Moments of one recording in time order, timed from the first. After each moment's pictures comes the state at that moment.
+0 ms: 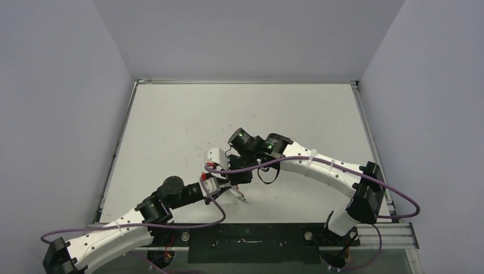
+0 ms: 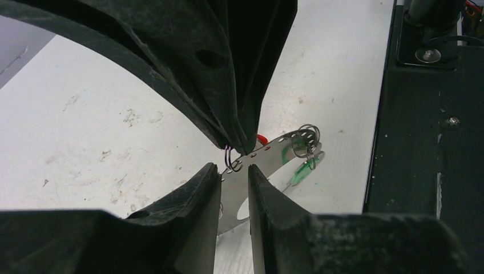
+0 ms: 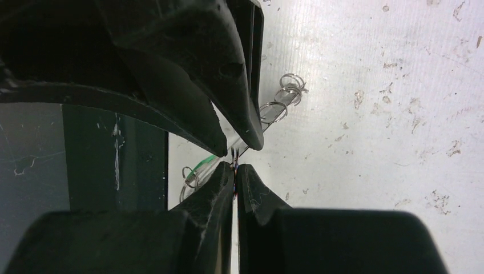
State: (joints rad) left arm -0.93 0.53 0.23 0.18 0.24 0.20; right arm 1.05 1.58 1.42 -0.86 -0.40 -0.47
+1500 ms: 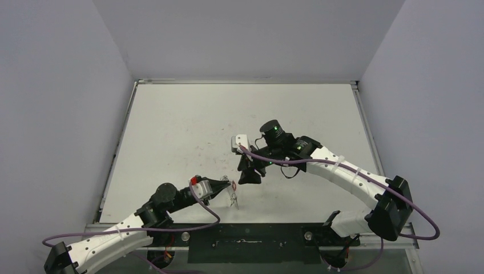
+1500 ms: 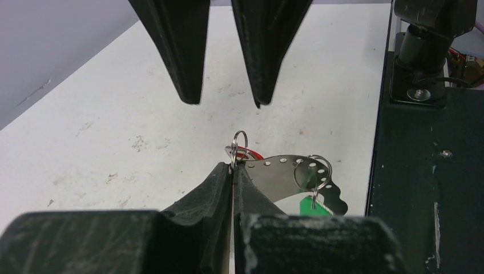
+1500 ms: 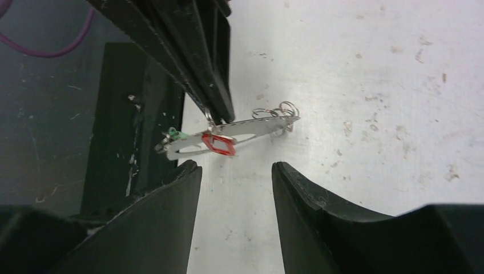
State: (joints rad) left arm -0.93 0.45 0.12 0.35 0.25 0.14; right arm 0.83 1.36 1.14 -0.55 -0.71 -0.43
